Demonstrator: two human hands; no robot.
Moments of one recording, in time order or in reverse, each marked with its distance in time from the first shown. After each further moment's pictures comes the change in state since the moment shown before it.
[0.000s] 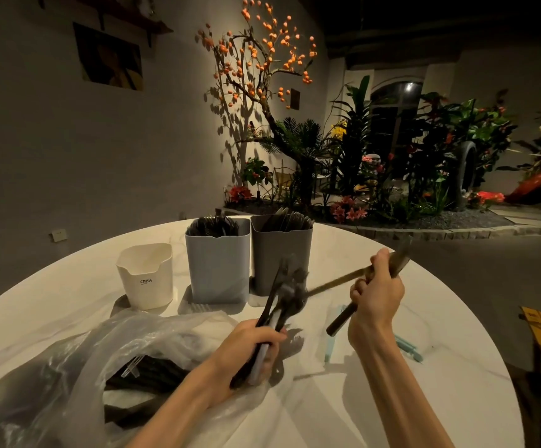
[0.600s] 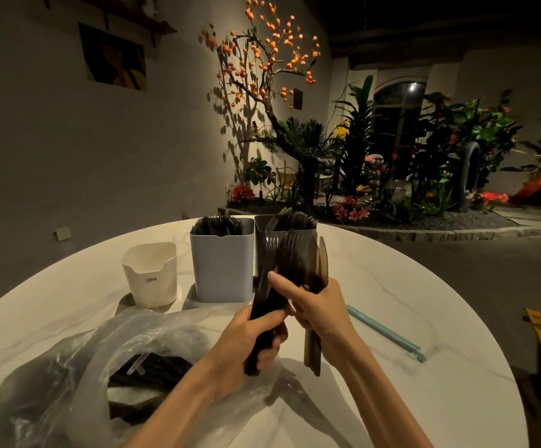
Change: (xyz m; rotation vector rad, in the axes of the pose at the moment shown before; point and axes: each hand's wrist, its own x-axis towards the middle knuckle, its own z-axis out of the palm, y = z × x) left_hand -0.012 0.011 0.006 -0.044 0.011 0.186; right_hand -0.046 0.020 0.016 -0.479 -0.651 0.028
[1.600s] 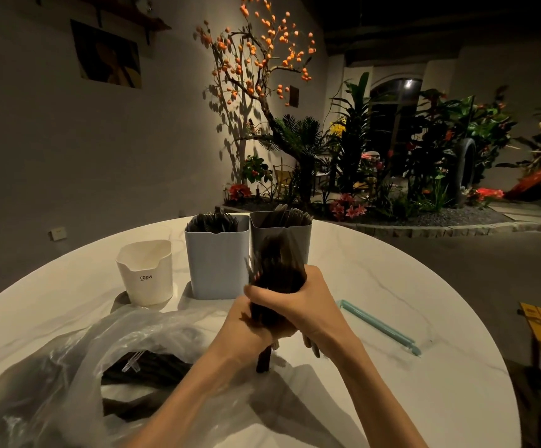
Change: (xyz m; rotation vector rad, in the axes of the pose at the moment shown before) left_hand 0.011 0.001 0.011 0.434 0.254 0.204; right_hand -0.004 -0.013 0.007 -0.190 -0.150 -0.165
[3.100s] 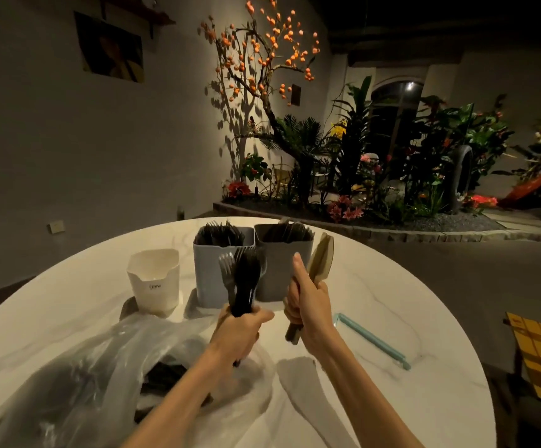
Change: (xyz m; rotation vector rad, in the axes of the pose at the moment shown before) left_hand 0.015 -0.004 -0.020 -0.275 0.062 -0.274; right_hand 0.028 0.020 0.001 0.438 0.230 0.219
